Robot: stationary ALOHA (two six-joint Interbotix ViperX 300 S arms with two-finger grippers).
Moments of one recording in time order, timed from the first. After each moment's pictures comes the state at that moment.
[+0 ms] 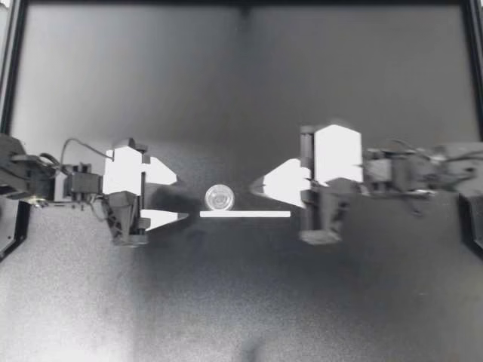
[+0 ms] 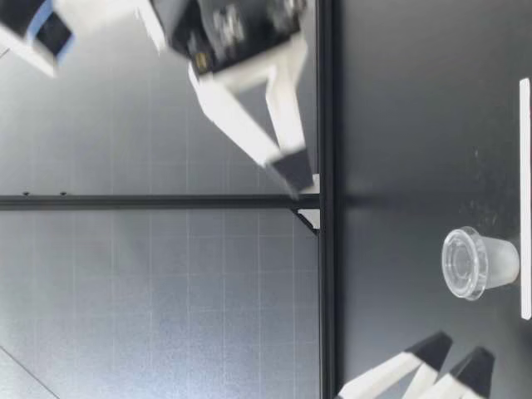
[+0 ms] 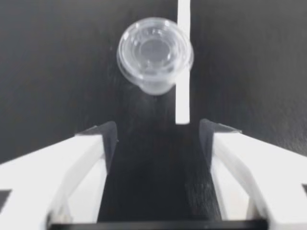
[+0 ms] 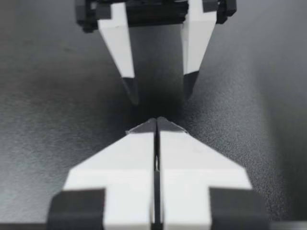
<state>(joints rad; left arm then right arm) 0.04 0.09 1.11 0.00 -0.63 0.00 -0.05 -0.01 0.80 0.01 -0.33 0.00</state>
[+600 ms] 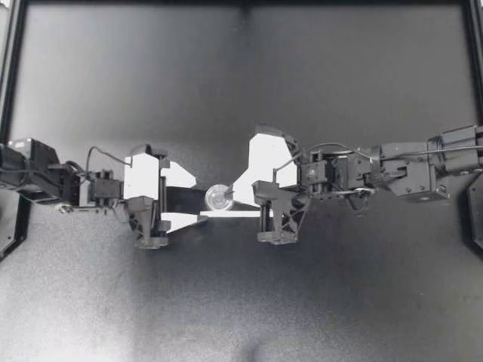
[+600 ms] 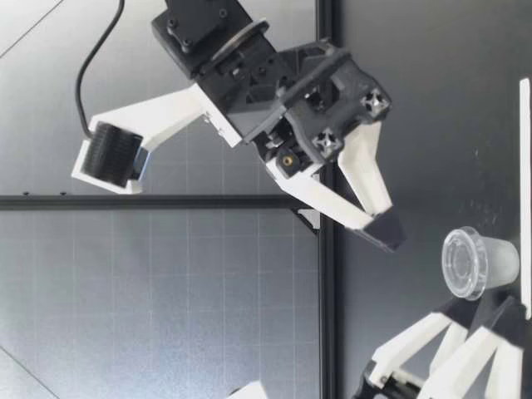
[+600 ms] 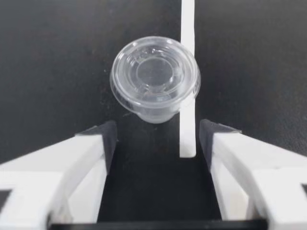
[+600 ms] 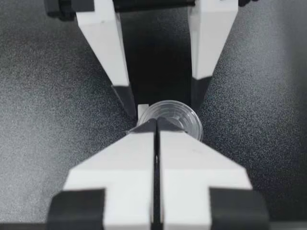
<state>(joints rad) 0.04 0.27 1.04 0.00 -0.81 0.00 -0.06 0.17 0.62 0.01 -0.11 0.00</state>
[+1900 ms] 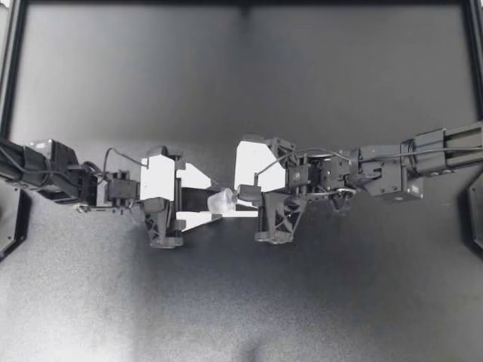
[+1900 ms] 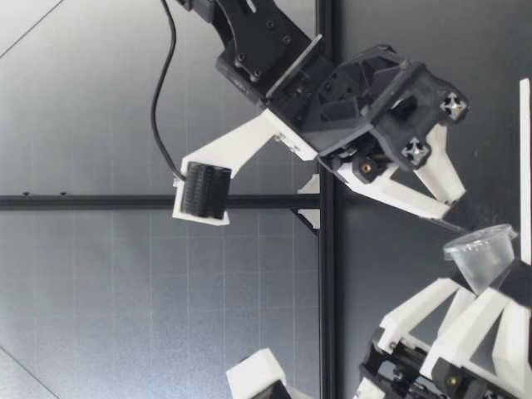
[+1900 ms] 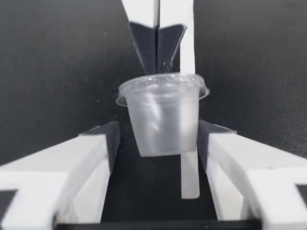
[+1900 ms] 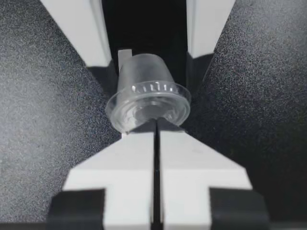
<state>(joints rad) 0.04 0.33 0.96 0.03 -0.81 0.00 -0.07 0.28 0.58 0.01 -0.02 0.00</state>
